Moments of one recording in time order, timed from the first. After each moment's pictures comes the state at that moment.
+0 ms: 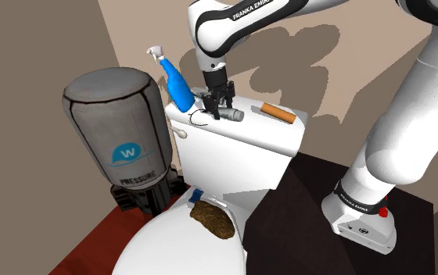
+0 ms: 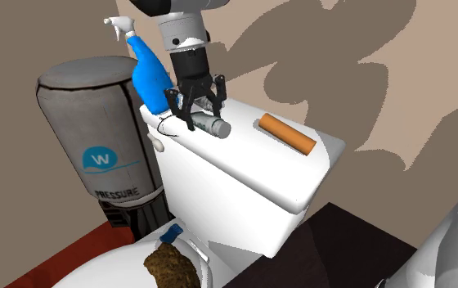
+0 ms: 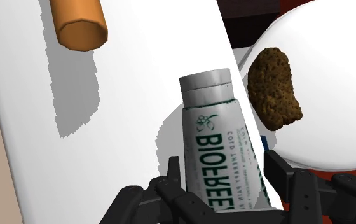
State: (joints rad) arm 0.01 0.01 0.16 -2.03 -0.01 1.81 0.20
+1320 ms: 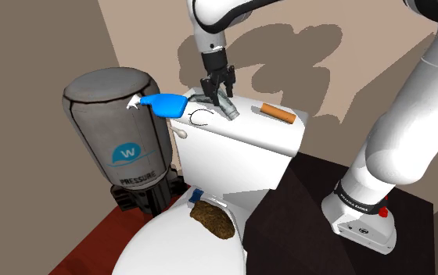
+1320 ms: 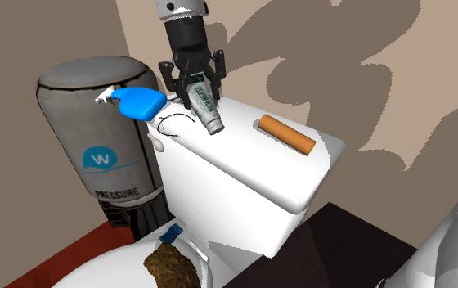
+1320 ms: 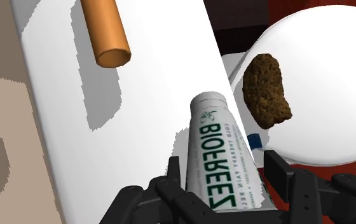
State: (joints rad) arm 0.01 -0.02 0.16 -1.92 -0.01 1.67 0.20
